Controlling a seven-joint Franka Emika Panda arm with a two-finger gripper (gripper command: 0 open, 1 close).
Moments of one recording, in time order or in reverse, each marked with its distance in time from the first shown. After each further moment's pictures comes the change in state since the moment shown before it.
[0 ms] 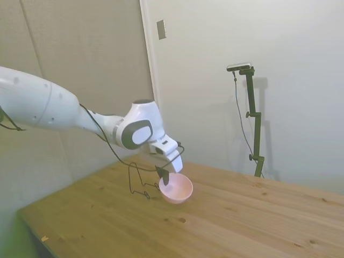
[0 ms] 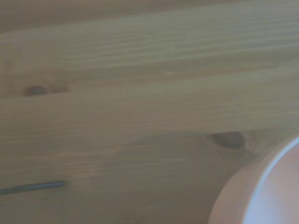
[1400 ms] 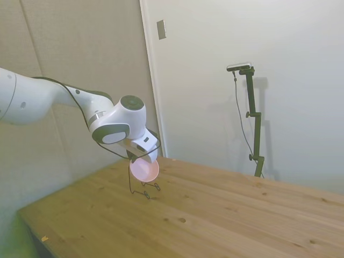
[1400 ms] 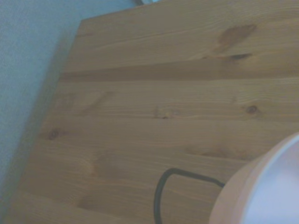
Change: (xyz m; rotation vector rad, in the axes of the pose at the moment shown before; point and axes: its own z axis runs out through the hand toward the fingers) arm -0.066 -0.014 -0.021 0.485 -0.299 -0.185
